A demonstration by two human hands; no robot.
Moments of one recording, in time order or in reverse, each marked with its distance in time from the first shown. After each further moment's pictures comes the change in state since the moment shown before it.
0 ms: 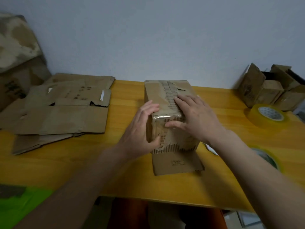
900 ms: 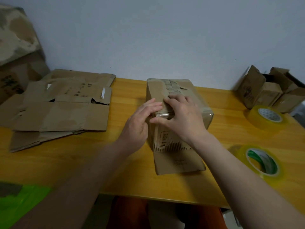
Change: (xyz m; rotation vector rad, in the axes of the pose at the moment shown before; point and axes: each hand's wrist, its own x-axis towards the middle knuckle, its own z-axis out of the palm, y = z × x) left_hand 0.002 -0.013 -0.007 -0.212 0.113 0.022; right_hand 0.007 -0.051 0.003 0.219 0.148 0.103
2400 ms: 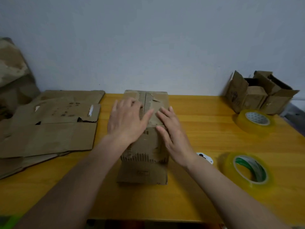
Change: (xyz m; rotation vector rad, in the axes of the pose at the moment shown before) left_hand 0.079 0.039 0.007 0.894 -0.113 -0.297; right_hand -0.015 0.059 0.043 0.593 0.131 -0.084
